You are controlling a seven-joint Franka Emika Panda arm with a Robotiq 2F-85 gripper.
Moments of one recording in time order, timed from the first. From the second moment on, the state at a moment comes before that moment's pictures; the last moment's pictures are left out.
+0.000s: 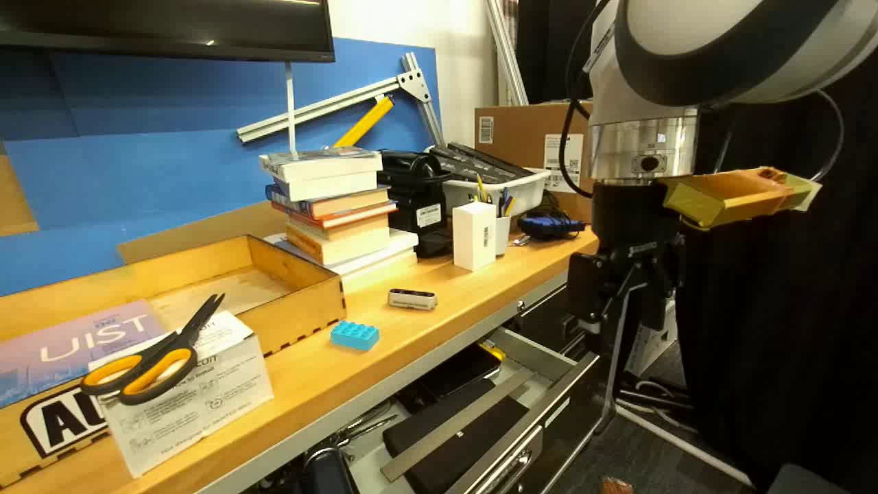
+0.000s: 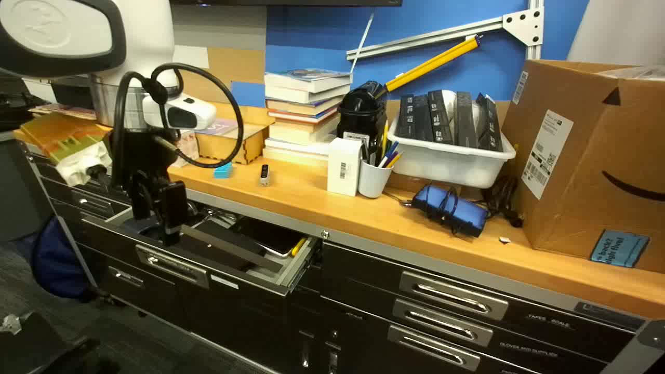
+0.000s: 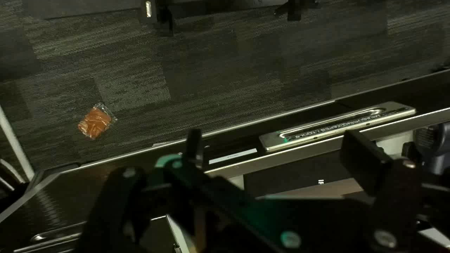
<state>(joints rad) 0.01 -0.55 0.00 -2.71 0.02 2.07 0.07</state>
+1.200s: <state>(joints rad) 0.03 -0.37 0.28 -2.44 -0.18 2.30 0.28</state>
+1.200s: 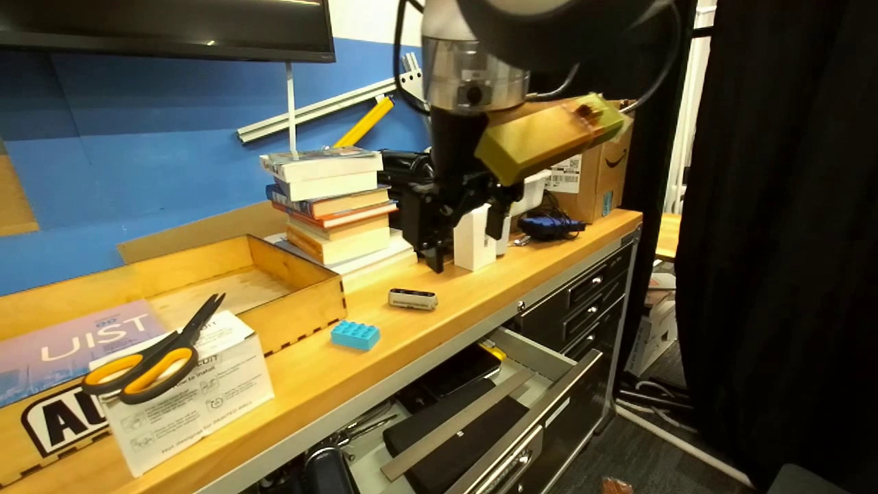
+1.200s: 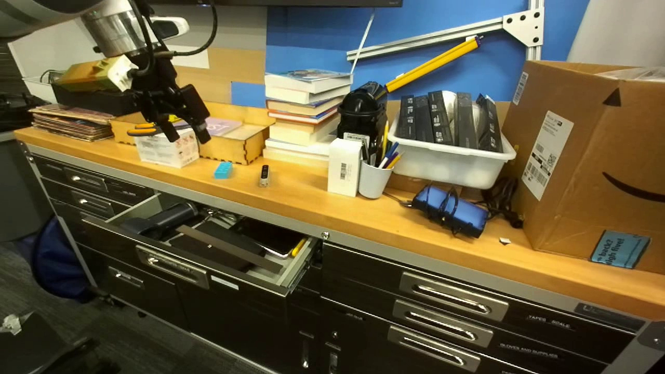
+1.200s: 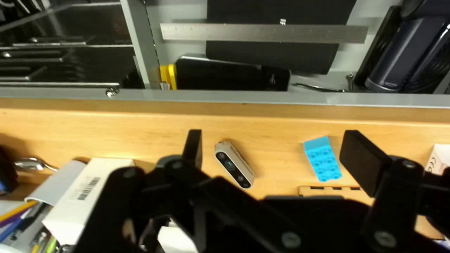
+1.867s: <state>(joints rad) 0.12 0.12 0.31 -2.17 -0.52 2.40 0.57</state>
